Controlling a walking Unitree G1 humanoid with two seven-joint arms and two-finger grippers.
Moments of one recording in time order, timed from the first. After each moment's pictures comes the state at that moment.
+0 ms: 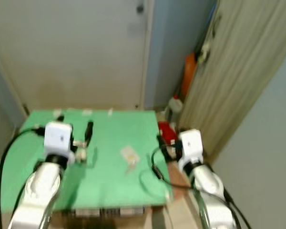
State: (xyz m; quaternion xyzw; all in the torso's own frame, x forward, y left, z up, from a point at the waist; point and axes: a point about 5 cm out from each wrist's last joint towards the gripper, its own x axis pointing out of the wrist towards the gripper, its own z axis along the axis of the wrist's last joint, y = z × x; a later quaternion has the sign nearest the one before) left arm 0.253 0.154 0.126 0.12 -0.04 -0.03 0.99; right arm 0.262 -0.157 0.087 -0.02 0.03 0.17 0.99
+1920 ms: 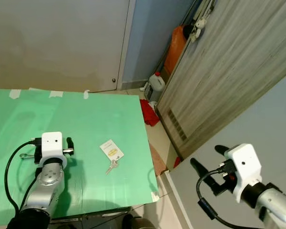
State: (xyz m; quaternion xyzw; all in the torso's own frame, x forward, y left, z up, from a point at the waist) left arm 0.289 0.193 0.040 0.10 0.14 0.16 0.97; right arm 0.180 -0.245 0.140 -0.10 0.14 0.22 0.96
